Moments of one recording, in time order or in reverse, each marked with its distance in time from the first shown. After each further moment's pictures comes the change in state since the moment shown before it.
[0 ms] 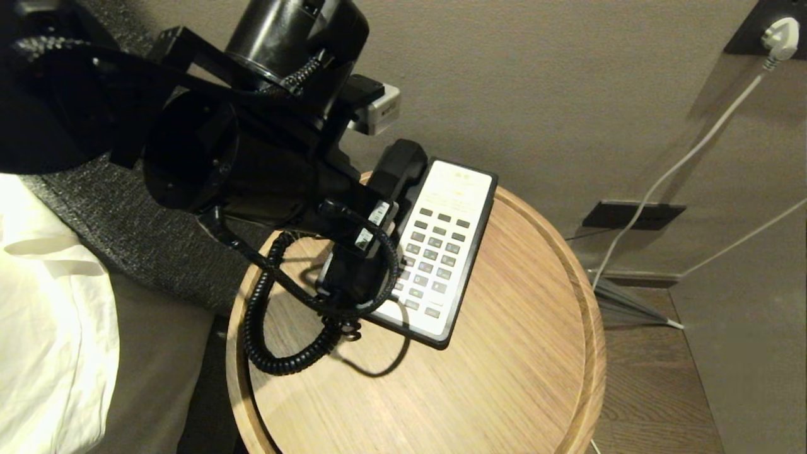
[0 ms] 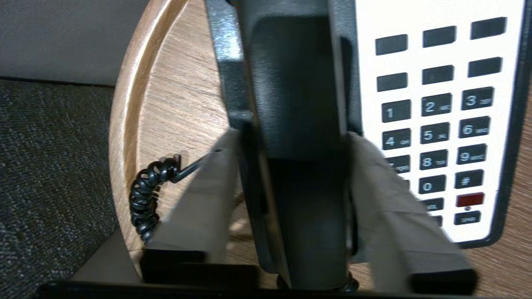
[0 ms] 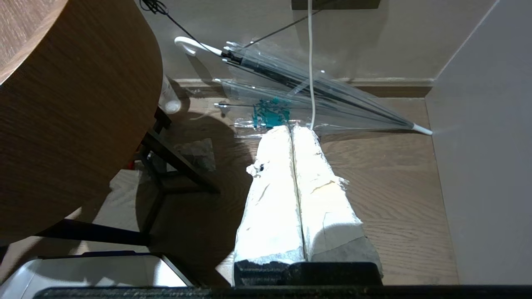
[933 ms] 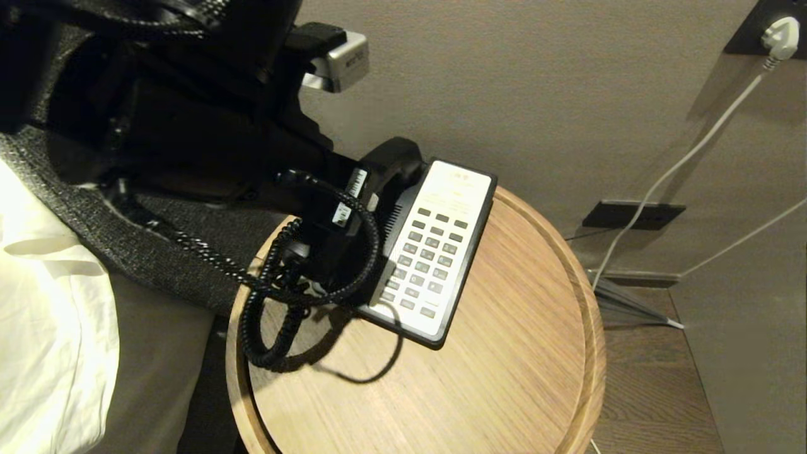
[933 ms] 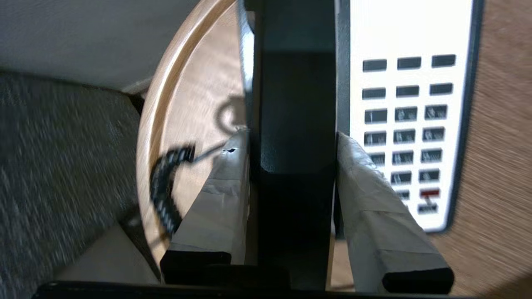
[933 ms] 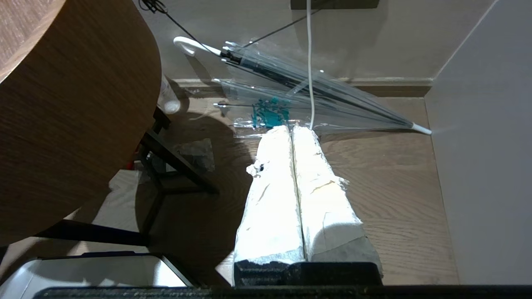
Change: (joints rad) left arm -0.011 -0.085 -0.016 0.024 0.018 -0.073; right arm 0.000 0.000 0.000 0.000 0.000 0.000
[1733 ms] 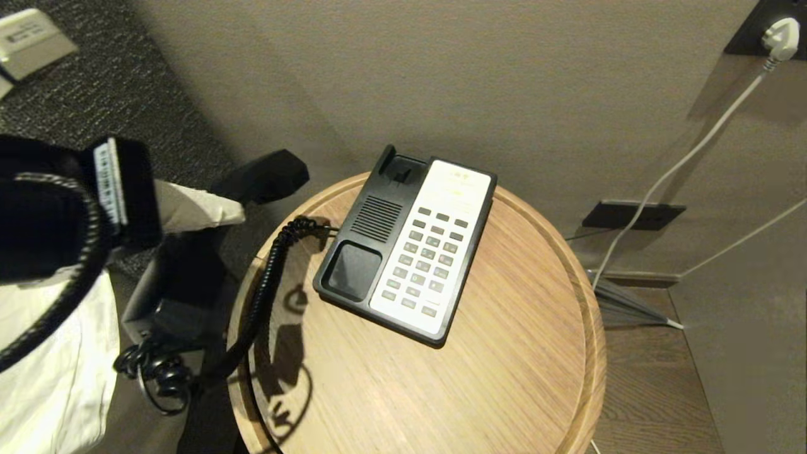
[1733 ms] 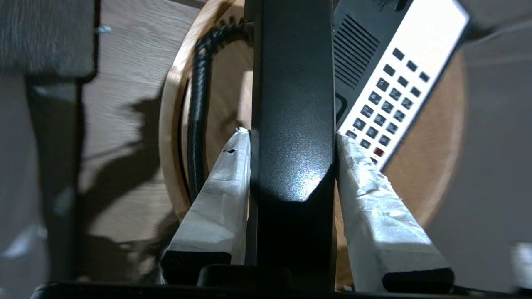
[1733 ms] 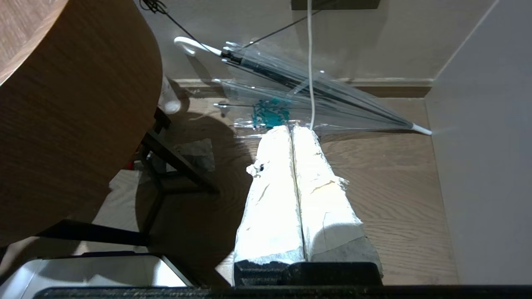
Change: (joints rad) left arm 0.020 -0.409 0.346 -0.017 -0.008 -0.609; right arm 0.000 0.000 0.000 0.000 0.000 0.000
